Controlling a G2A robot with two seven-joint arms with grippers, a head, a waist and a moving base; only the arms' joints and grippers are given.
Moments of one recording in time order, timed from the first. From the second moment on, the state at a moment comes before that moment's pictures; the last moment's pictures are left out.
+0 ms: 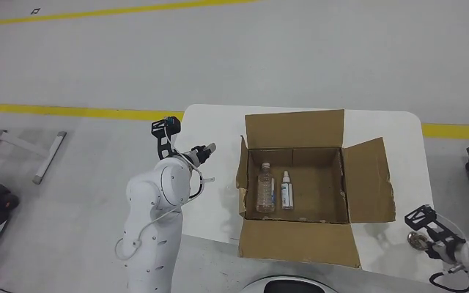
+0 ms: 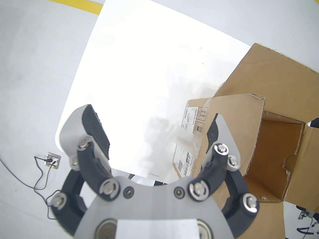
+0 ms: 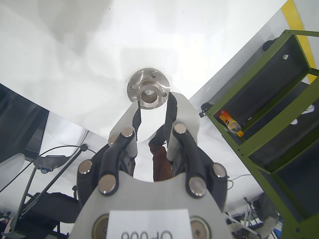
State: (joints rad) left arm 0.95 -1.42 -1.36 -1.87 1.36 0.38 -1.31; right arm -1.82 -1.07 1.93 -1.87 -1.22 -0.51 1.07
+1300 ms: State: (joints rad) left arm 0.95 -1.42 -1.36 -1.87 1.36 0.38 -1.31; right arm -1.76 -1.05 1.84 -1.79 -1.25 -0.47 1.08
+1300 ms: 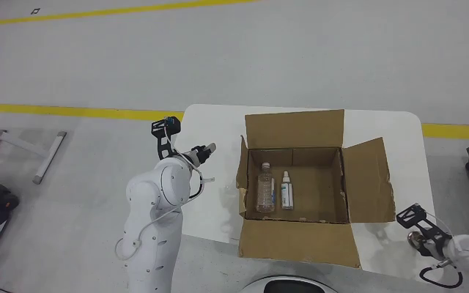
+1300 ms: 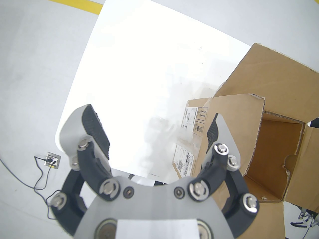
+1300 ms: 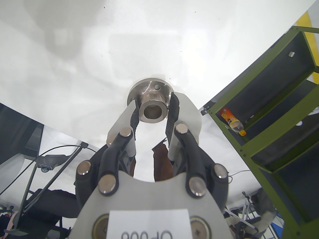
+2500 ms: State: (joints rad) left arm 0.95 -1.42 -1.36 -1.87 1.36 0.38 -1.31; right arm -1.93 -1.07 2.28 -2.34 -0.64 -0.44 0.76
